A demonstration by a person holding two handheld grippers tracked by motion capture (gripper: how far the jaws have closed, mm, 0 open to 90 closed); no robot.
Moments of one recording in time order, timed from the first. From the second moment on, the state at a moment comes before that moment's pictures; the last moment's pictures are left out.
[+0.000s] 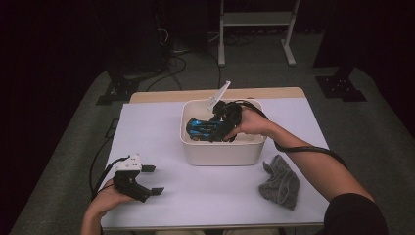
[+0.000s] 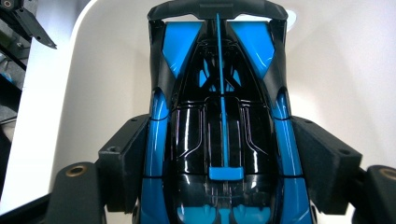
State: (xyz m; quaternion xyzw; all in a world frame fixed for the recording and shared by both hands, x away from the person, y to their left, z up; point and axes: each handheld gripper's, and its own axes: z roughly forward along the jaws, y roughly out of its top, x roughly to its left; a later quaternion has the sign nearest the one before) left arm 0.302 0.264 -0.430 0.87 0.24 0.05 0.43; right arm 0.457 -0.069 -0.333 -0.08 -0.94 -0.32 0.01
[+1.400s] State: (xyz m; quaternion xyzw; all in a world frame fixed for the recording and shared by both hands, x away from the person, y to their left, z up) left arm 0.296 0.268 -0.429 0.86 0.24 0.05 0.44; right arm 0.463 -0.057 -0.360 -0.08 -0.96 -0.28 0.04
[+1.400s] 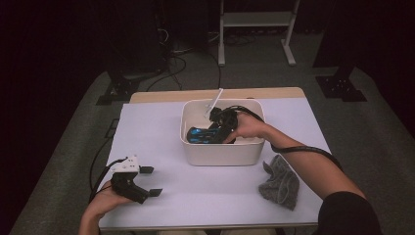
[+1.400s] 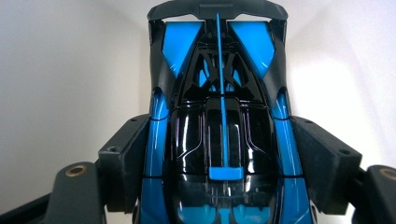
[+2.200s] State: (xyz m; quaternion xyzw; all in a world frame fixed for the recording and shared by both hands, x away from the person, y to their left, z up) left arm 0.291 0.271 -0.429 0.86 0.25 0.06 0.44; right arm 0.462 -0.054 -0.362 -0.08 -0.96 -0.26 0.04
